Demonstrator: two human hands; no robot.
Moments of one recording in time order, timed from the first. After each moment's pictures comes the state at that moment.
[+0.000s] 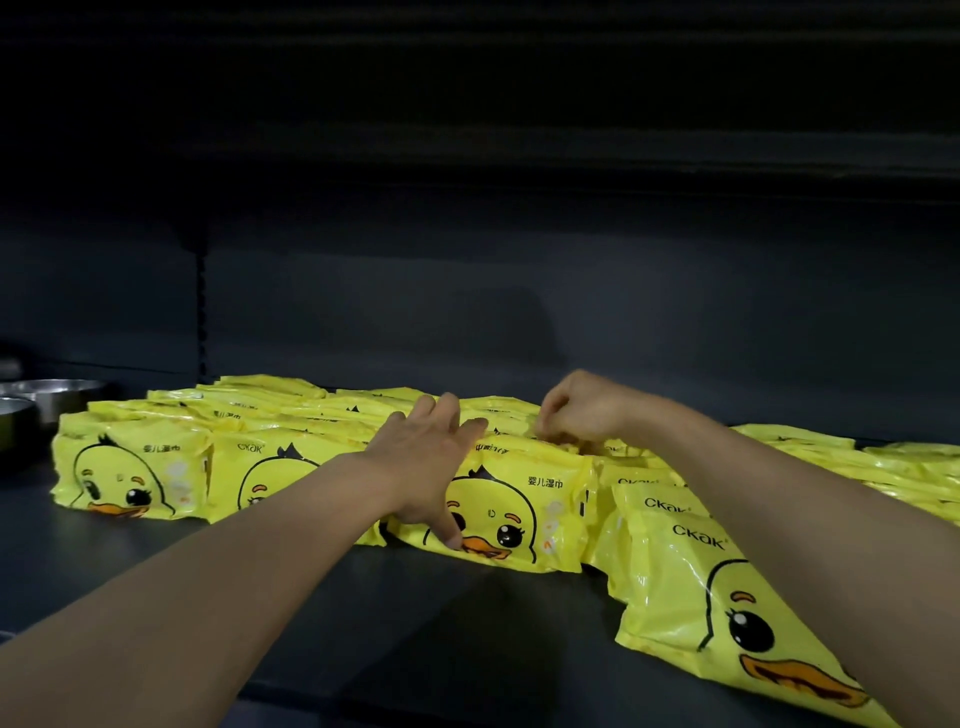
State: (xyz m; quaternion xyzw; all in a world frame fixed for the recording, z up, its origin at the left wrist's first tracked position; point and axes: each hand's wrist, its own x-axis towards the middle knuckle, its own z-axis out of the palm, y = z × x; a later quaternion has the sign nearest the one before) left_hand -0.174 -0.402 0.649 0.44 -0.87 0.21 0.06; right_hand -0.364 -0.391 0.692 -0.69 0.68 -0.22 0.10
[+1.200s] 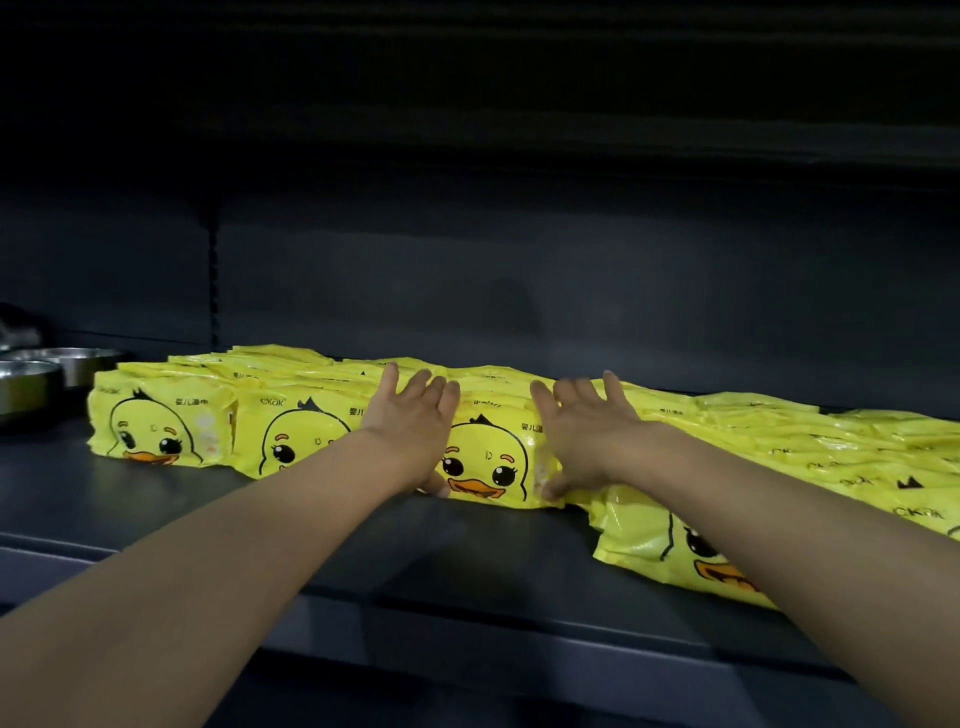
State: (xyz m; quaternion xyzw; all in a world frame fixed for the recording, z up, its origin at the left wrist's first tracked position) left_hand -0.164 -0.375 0.635 0.51 -0.81 0.27 0.00; right_hand -0.331 -0.322 0.654 -0.69 0.69 0.07 -0.22
